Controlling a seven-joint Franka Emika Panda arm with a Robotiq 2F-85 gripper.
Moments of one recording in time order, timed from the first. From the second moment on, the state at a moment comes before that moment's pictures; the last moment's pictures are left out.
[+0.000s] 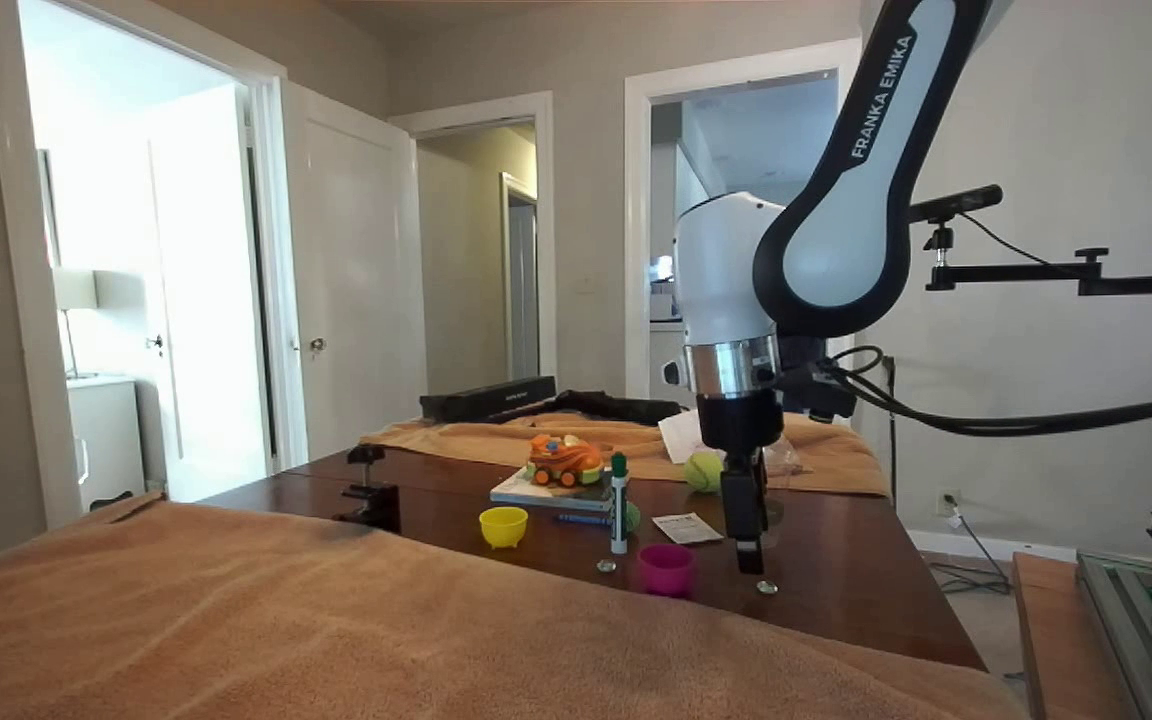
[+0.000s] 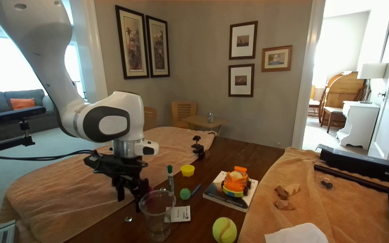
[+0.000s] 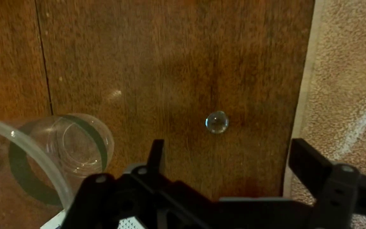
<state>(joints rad) 0.05 0.05 0.04 -2.75 -0.17 2.67 0.01</state>
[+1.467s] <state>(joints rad) 0.07 0.15 -0.01 -2.74 -0.24 2.74 0.01</state>
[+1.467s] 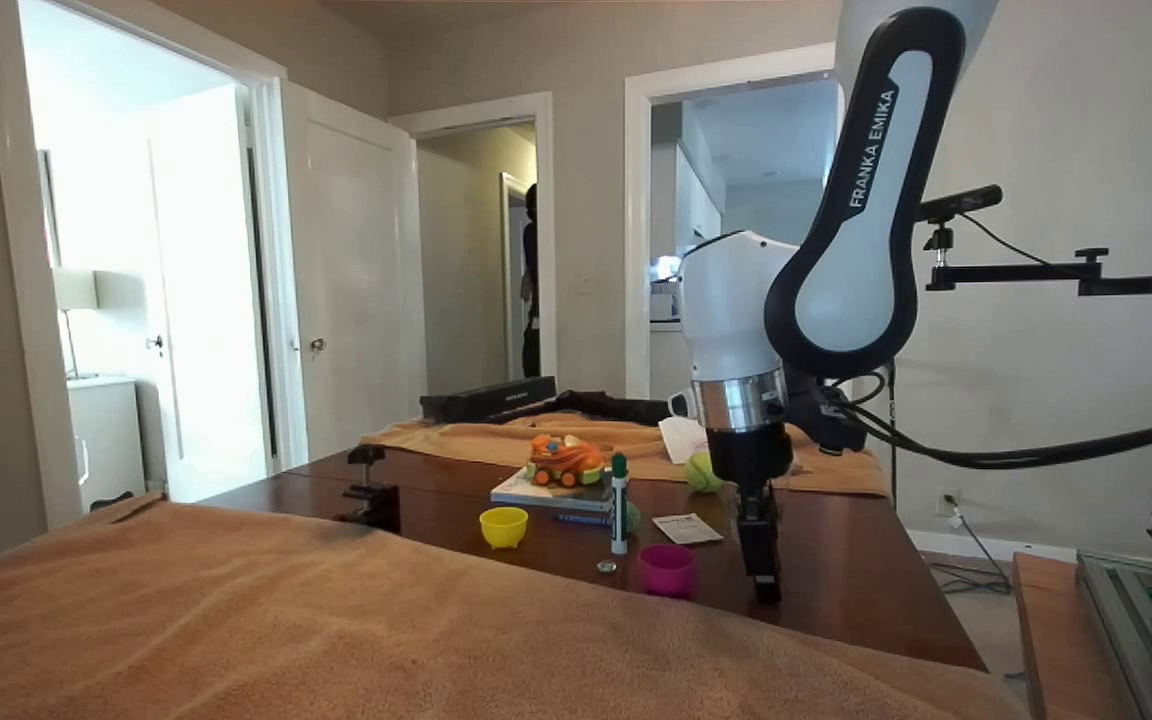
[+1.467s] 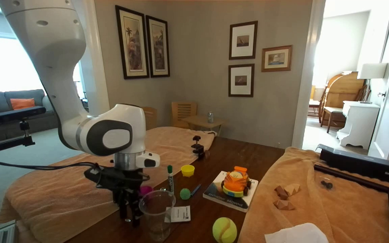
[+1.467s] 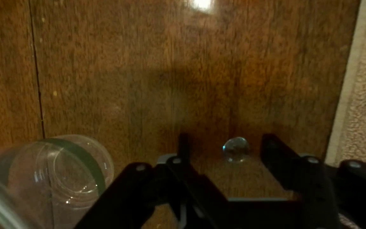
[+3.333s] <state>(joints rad) 0.11 -0.13 0.13 -2.63 -0.07 2.51 -0.03</state>
